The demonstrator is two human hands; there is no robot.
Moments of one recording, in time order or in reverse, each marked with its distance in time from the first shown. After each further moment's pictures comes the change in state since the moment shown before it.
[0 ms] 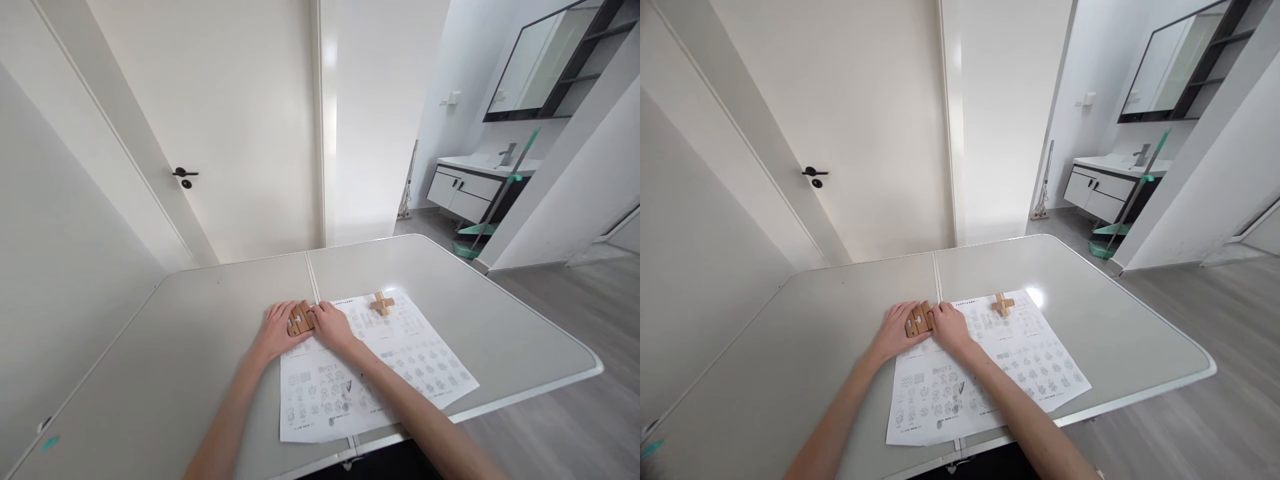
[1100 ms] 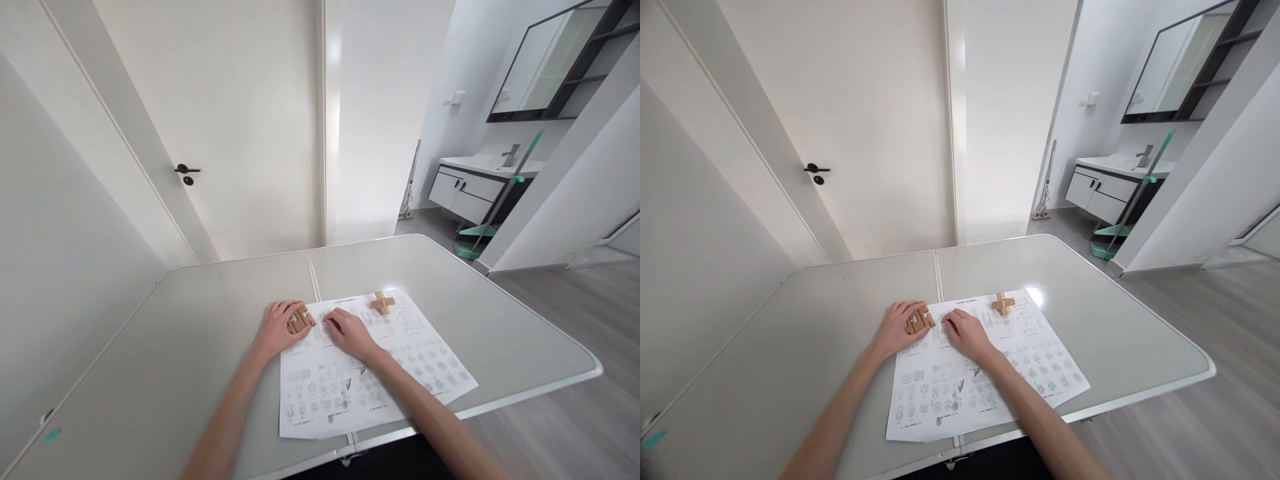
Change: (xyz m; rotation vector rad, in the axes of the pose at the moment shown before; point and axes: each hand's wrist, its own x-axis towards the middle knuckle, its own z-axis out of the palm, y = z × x) left_hand 0.000 0.010 -0.006 0.014 0.026 0.036; right_hand -0.039 0.043 -0.010 0.344 0.098 -0.153
